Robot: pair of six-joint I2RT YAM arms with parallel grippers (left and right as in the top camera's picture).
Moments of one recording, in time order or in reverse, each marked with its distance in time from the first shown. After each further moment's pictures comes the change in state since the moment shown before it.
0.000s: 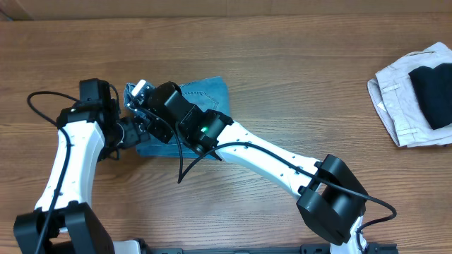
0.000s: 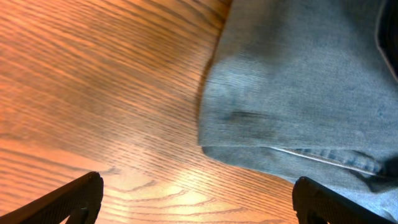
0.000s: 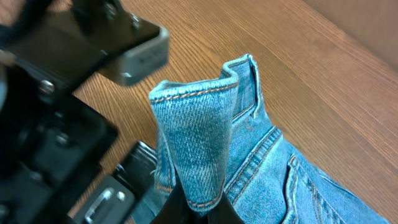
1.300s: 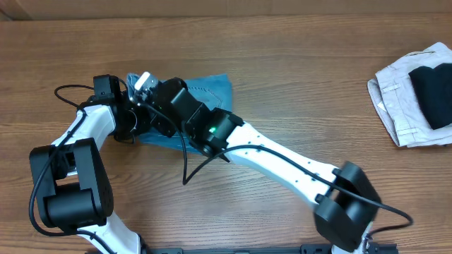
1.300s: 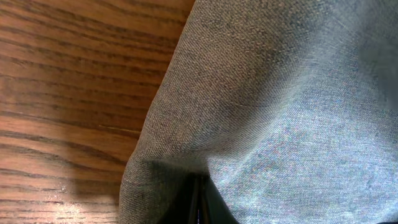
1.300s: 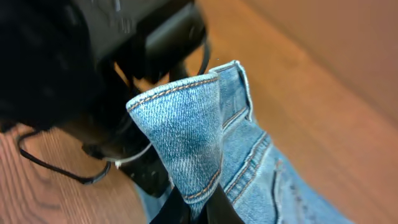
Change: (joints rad) left arm -0.014 0.351 0.013 0.390 0.264 0.072; right arm -0.004 -0.069 -0.017 -0.001 0.068 -0.026
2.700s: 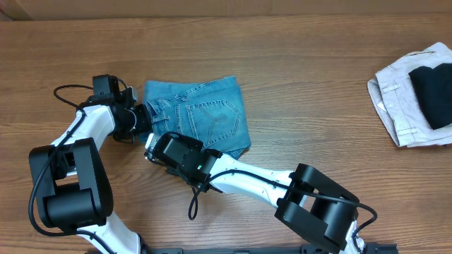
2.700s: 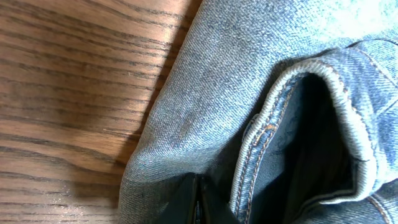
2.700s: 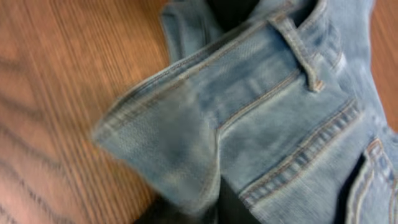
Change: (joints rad) left arm 0.005 0.000 0.000 0.011 0.000 0.000; right arm 0.127 0.083 -0.284 0.044 0.209 -0.186
